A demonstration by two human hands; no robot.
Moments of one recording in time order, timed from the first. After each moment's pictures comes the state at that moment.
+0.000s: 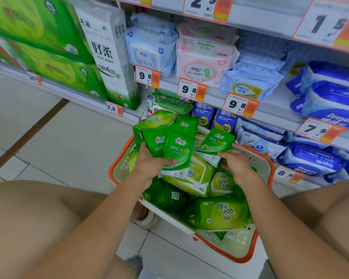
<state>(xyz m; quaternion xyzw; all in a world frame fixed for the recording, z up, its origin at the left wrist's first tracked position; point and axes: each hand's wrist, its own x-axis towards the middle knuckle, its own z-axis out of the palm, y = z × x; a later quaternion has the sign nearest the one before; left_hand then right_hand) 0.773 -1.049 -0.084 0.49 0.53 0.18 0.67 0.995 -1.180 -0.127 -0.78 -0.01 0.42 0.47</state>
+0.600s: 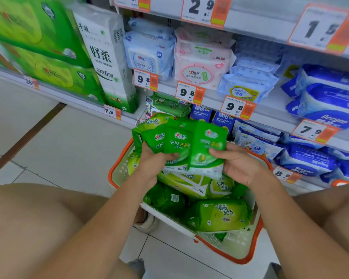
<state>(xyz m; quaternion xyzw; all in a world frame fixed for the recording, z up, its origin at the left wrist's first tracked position) 0.784 -1.048 -0.074 0.42 0.49 0.20 0.74 0.969 -1.185 -0.047 -0.52 -0.11 0.62 0.58</state>
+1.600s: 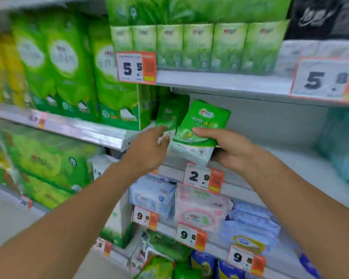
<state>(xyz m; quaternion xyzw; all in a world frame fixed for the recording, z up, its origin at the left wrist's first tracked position) 0.896 -0.848 0.222 0.87 0.31 0.32 0.23 1.045 -0.965 0.250 -0.53 -0.29 0.44 0.66</state>
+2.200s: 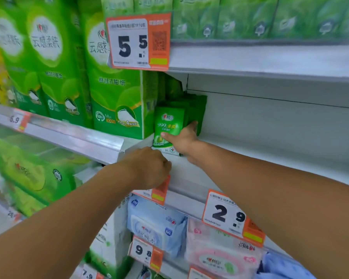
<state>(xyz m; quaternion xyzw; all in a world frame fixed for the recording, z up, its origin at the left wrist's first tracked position) 0.934 -0.745 0.189 0.95 0.31 0.06 -0.07 1.098 -0.714 0.175 -0.75 -0.39 0.17 0.51</state>
